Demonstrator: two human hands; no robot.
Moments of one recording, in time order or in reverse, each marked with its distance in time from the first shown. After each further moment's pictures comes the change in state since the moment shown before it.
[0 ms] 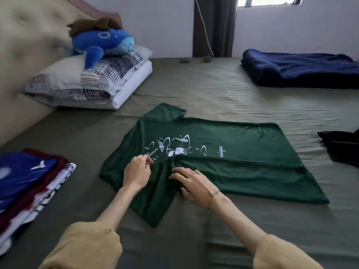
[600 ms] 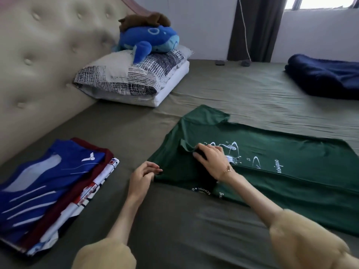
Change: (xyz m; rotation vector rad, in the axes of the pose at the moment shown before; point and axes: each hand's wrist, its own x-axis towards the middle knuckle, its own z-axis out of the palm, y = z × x) left_hand 0.003 -0.121 -0.024 -0.800 0.077 -0.212; right_hand 0.137 -0.019 0.005 0.071 0.173 0.195
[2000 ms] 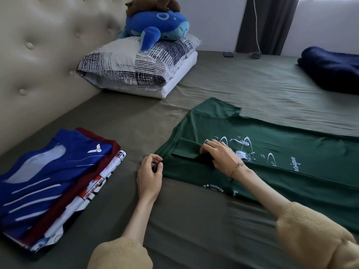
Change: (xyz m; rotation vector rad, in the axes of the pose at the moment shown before) left_hand 0.008 -0.031 0.009 0.249 0.278 0.170; right_hand 0.021 0.029 0.037 -0.195 0.030 -0.304
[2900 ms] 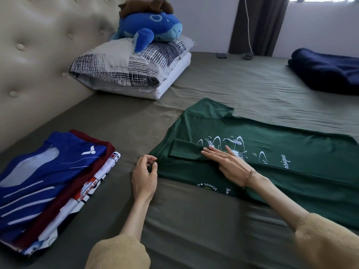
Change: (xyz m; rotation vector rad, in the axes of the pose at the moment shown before) left_hand 0.000 -0.001 0.002 0.018 0.025 -0.021; right_hand -0.048 0.014 -0.023 0.083 -0.318 0.068
